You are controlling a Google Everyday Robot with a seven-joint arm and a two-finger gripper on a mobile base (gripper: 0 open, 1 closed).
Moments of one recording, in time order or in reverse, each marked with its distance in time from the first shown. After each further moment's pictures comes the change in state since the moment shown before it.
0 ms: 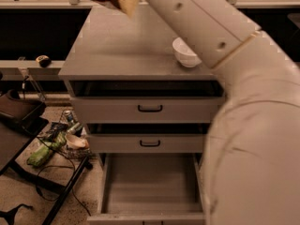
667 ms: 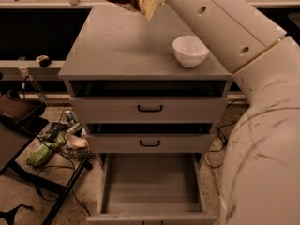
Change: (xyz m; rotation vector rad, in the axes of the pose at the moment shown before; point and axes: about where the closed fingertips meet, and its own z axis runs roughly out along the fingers) arm 0.026 -0.050 -0.004 0.058 0.019 0.052
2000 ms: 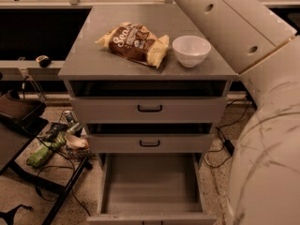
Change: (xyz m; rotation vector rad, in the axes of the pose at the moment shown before) arm -0.002 -0.010 -0.011 0.012 -0.009 0.035
